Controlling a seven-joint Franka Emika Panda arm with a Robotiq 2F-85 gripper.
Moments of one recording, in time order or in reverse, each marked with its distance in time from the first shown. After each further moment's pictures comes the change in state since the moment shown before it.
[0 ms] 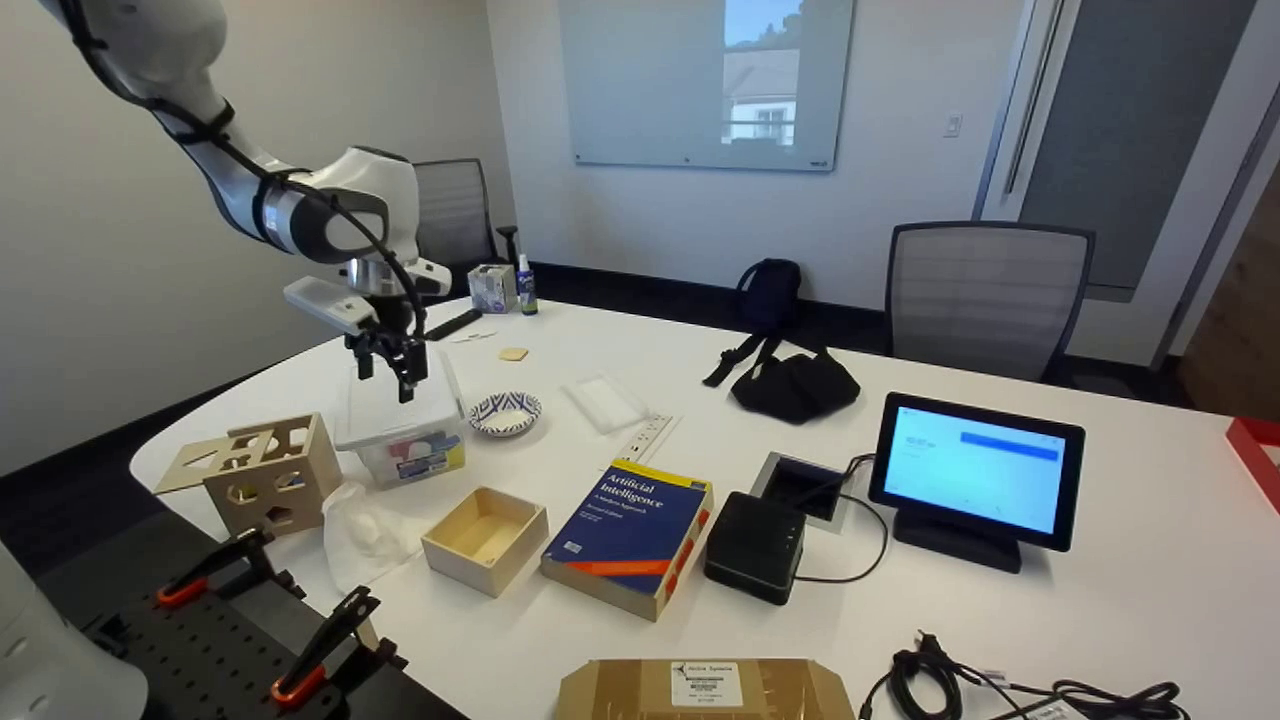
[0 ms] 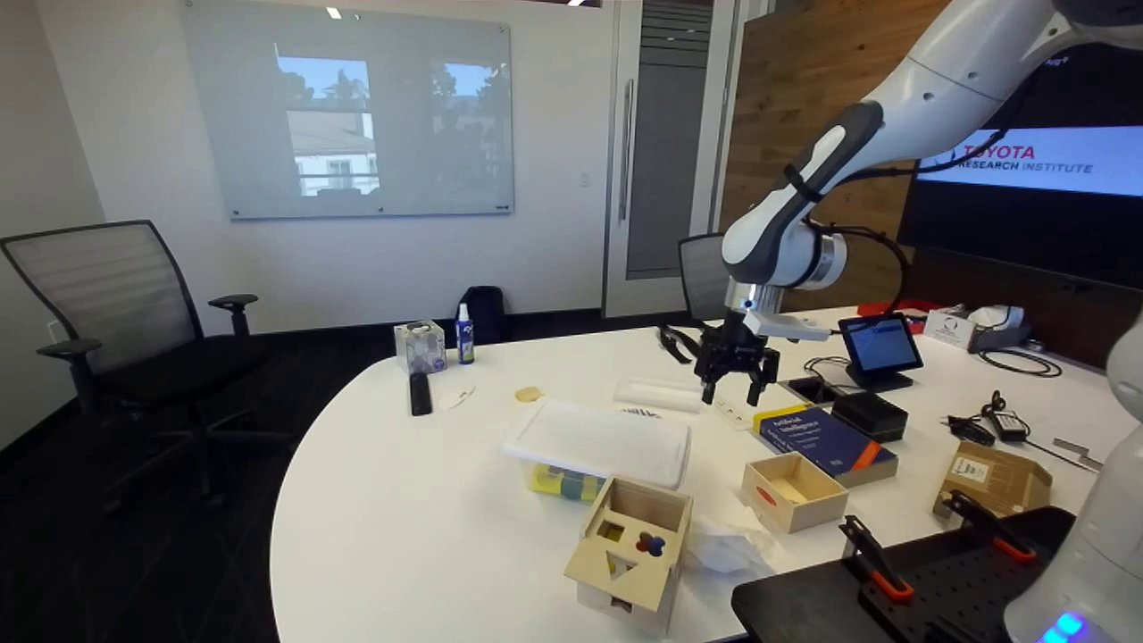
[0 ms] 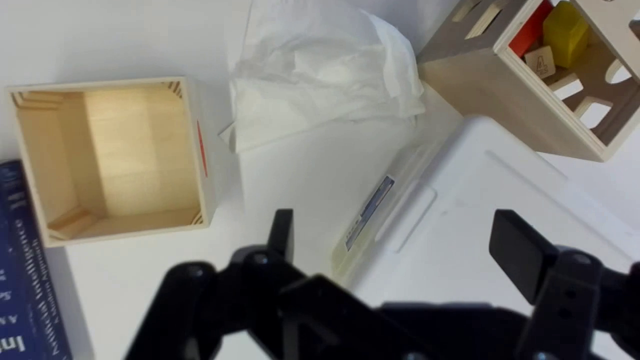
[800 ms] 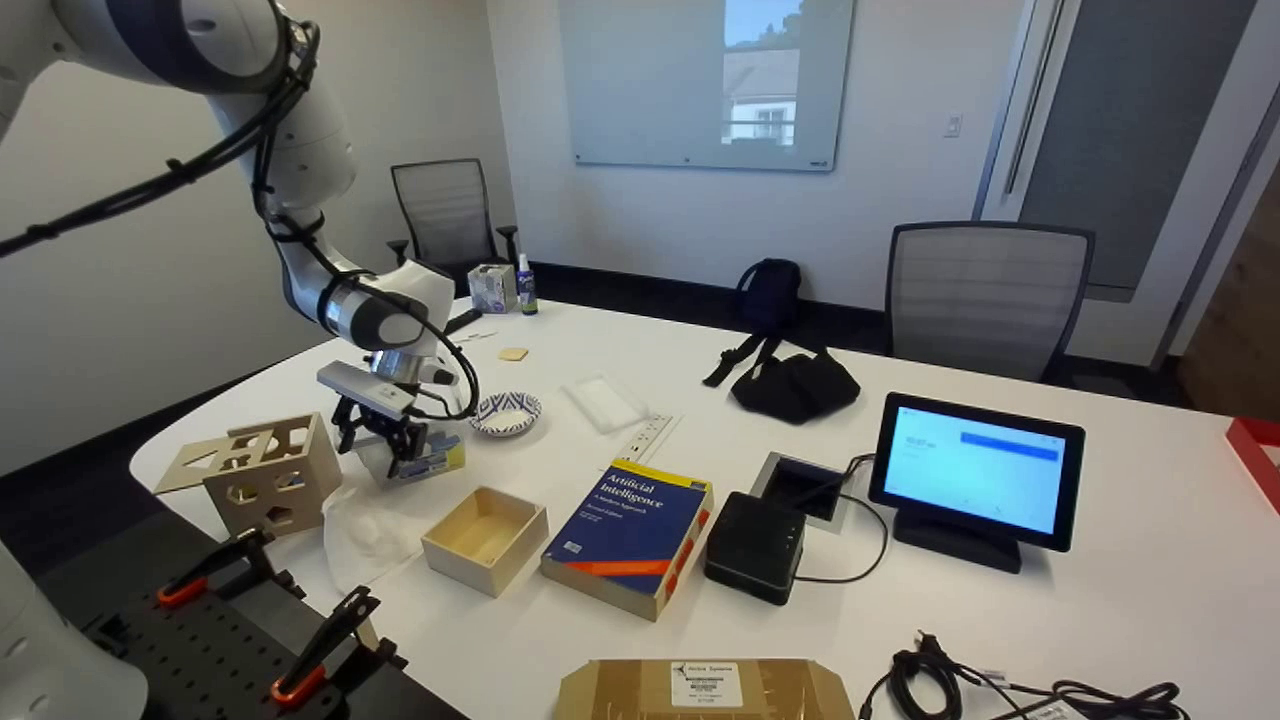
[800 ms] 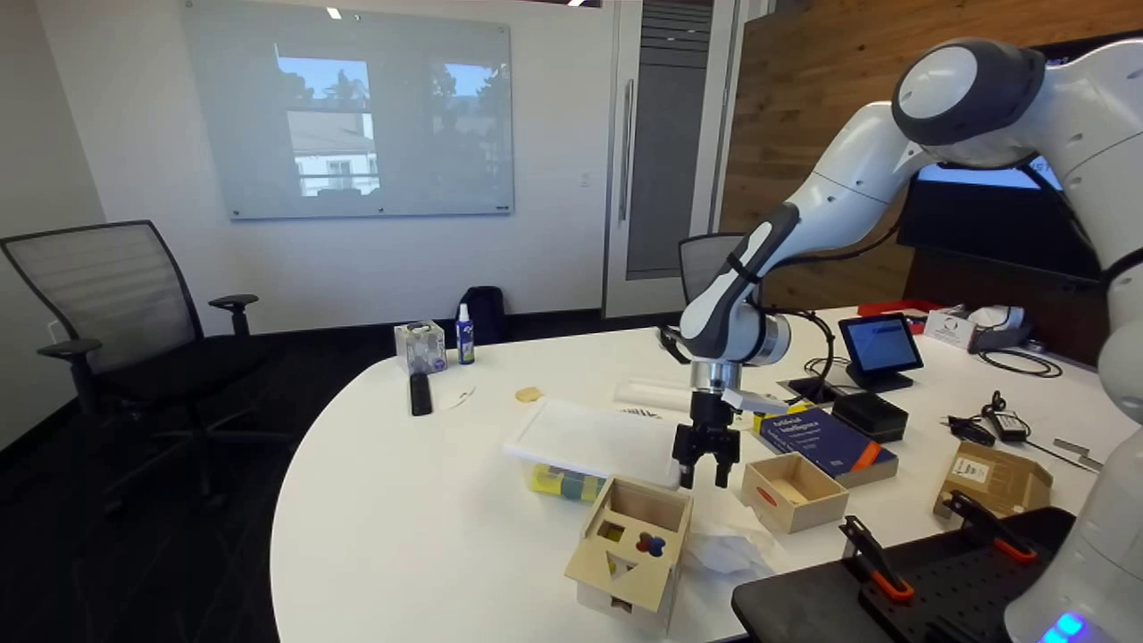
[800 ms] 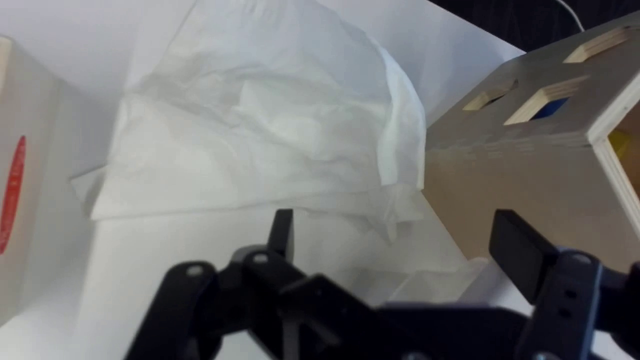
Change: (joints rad) arm -0.062 0.485 0.096 0.260 -0.036 -0.063 -0.267
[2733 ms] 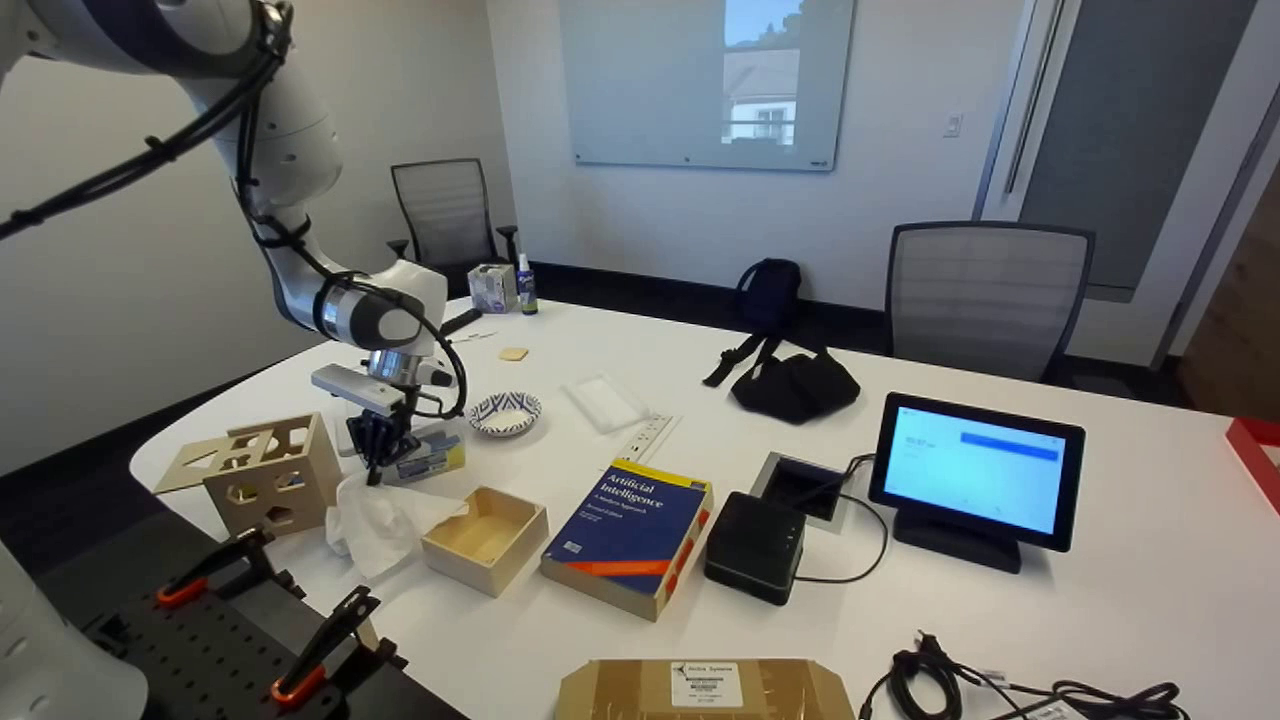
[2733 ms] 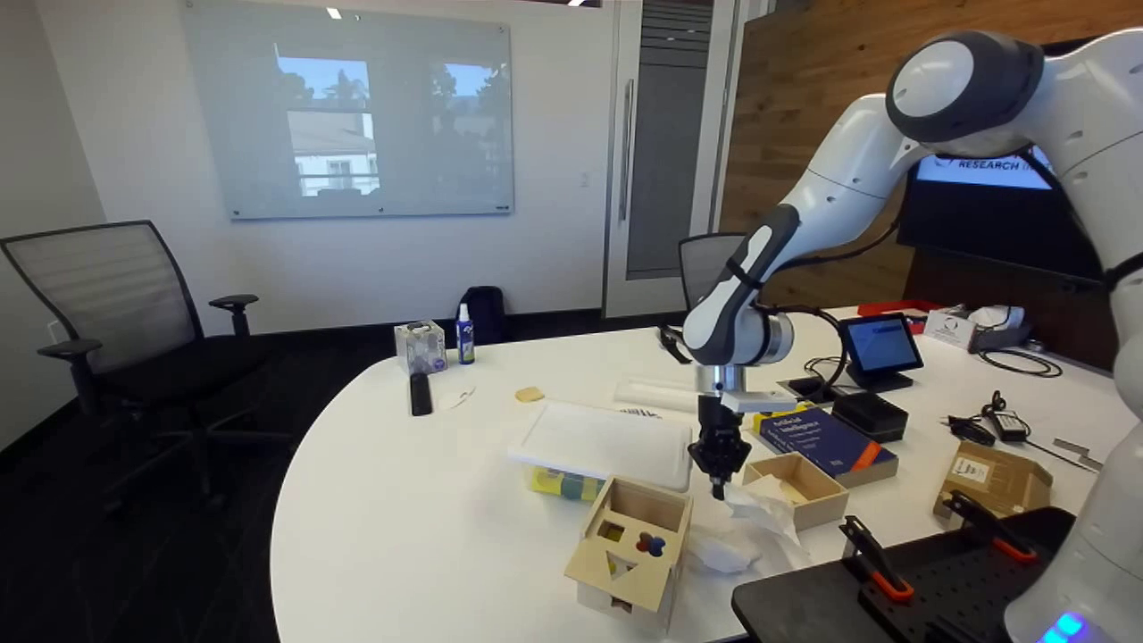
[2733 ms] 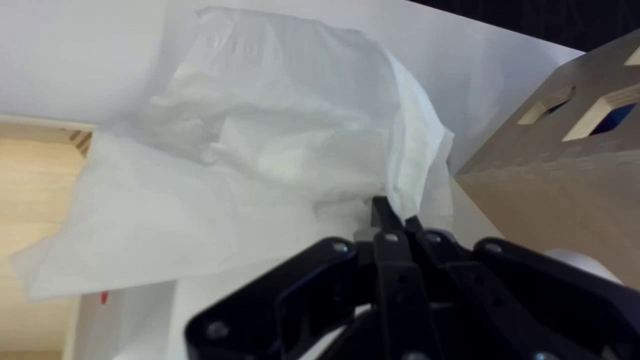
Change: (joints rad) arm 0.110 -0.027 -0.105 -0.022 -0.068 -0.020 0.187
